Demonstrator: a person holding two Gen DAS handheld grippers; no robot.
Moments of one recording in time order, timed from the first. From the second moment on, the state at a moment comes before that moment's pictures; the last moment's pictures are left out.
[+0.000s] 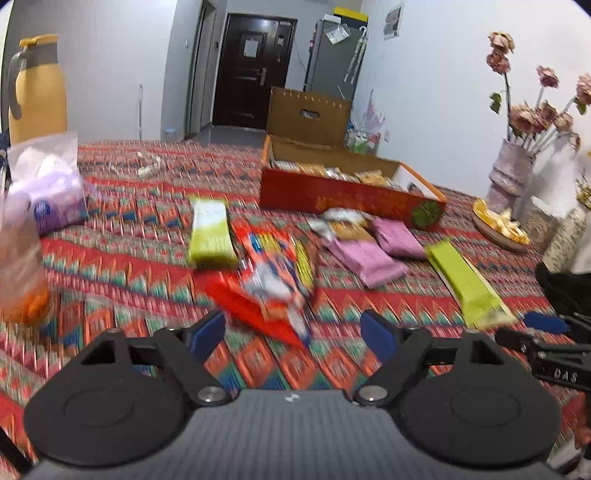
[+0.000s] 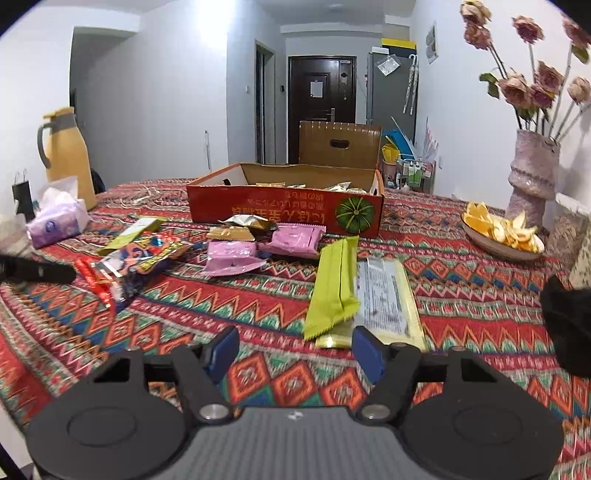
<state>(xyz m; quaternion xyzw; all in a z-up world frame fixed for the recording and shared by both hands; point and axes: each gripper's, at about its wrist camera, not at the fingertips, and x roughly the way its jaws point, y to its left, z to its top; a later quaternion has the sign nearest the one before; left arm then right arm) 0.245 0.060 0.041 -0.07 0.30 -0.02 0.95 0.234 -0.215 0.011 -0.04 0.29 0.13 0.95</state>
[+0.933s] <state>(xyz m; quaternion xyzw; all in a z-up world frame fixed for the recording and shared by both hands) 0.426 0.138 0.000 -0.06 0.35 0.04 0.93 0.352 -0.183 -0.019 -0.14 0.32 0.07 0.93</state>
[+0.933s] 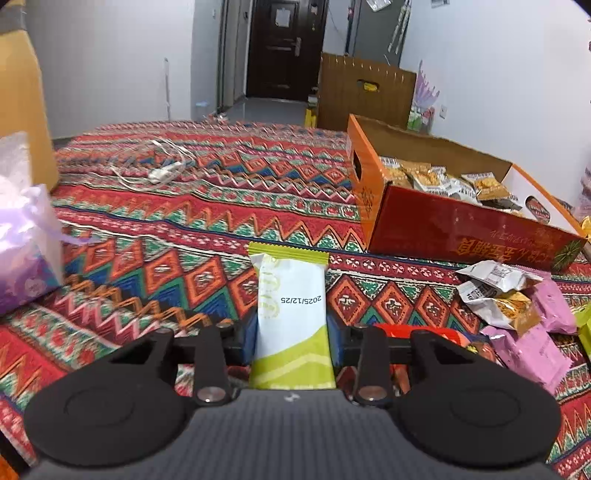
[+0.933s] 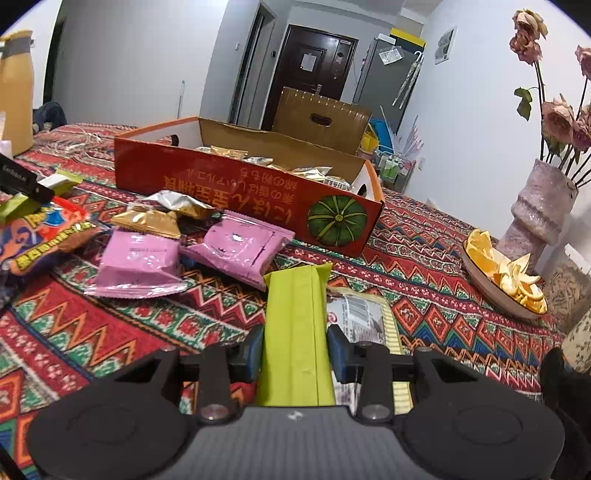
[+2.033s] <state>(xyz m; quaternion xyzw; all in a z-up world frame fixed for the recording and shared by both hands) 0.258 0.044 0.070 -0.08 0.27 -0.07 0.96 0.223 -0.228 0.029 0.02 0.29 0.18 0.94</state>
